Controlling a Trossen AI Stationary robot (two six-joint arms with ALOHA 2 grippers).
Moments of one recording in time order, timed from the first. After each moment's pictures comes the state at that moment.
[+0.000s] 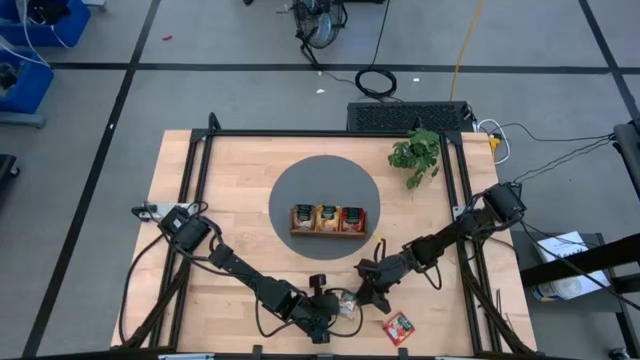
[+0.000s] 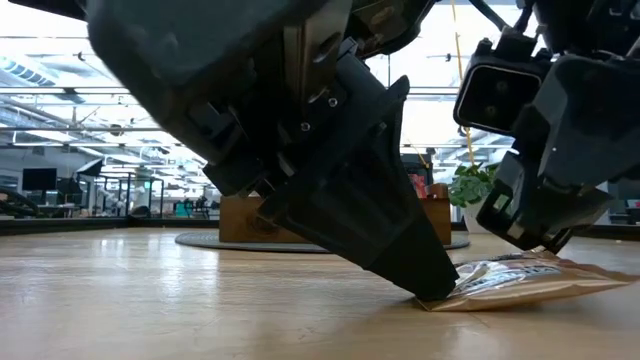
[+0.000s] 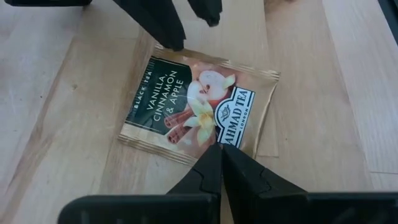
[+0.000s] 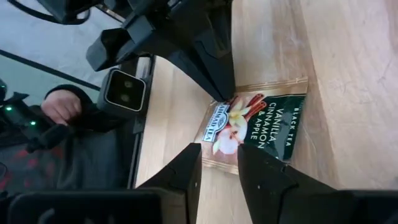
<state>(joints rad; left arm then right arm) -0.57 2.26 1.47 -0.14 -0.36 -0.51 0.48 1.82 0.53 0.72 -0.19 0.85</state>
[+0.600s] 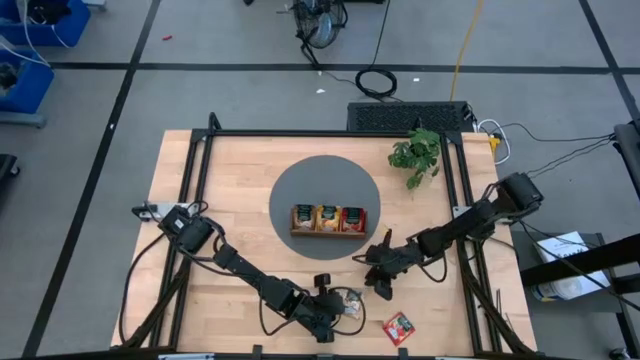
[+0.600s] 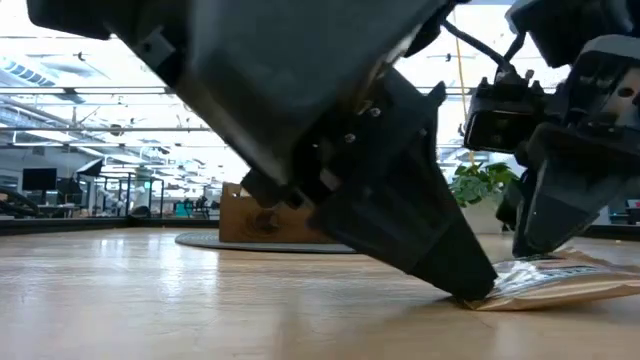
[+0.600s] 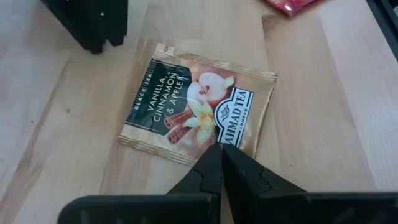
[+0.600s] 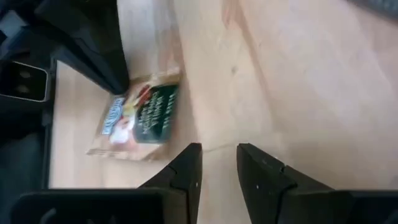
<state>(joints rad) -0.55 2.30 1.48 -0.08 -0.36 -0.48 0.43 1.64 0.53 0.35 -0.05 0.81</state>
